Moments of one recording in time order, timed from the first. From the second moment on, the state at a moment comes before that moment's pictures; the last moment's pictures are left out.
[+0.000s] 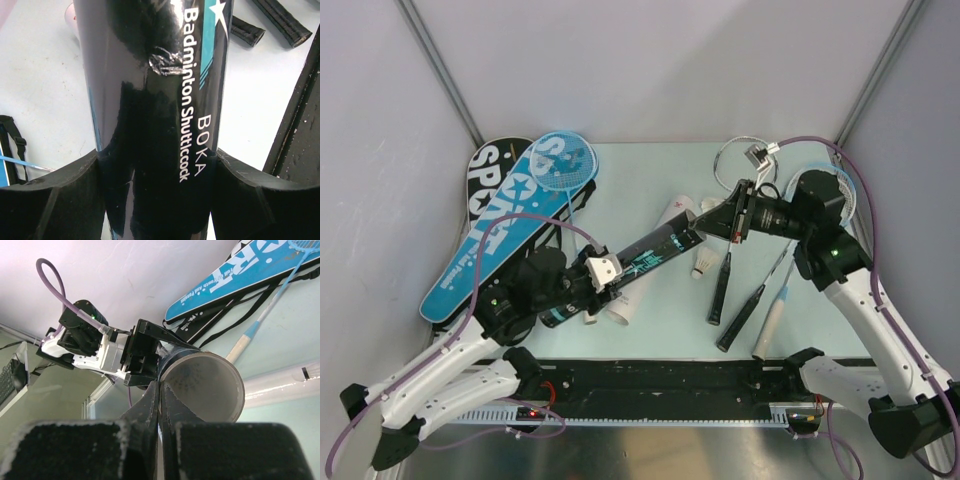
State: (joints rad) left arm -0.79 0.72 0.73 -0.48 0.18 0.36; right arm 0.40 1.01 1.13 -0.19 -0.83 0.66
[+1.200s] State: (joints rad) left arm -0.60 0.69 0.80 -0.52 -0.23 0.23; right arm 0.73 0.91 0.89 -0.33 -0.32 0.48
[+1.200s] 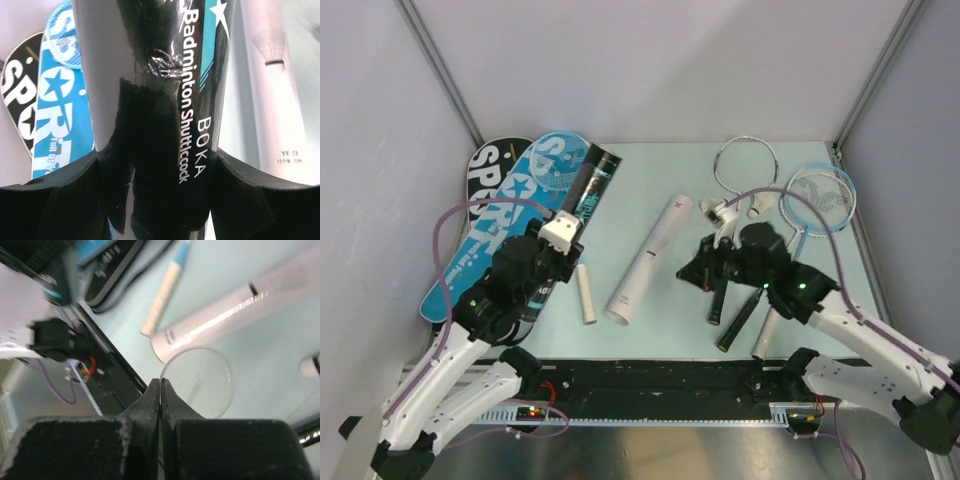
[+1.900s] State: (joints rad) left arm -0.56 0.44 0.67 -0.45 -0.14 0.14; right arm 1.16 1.48 0.77 -0.21 0.32 0.53
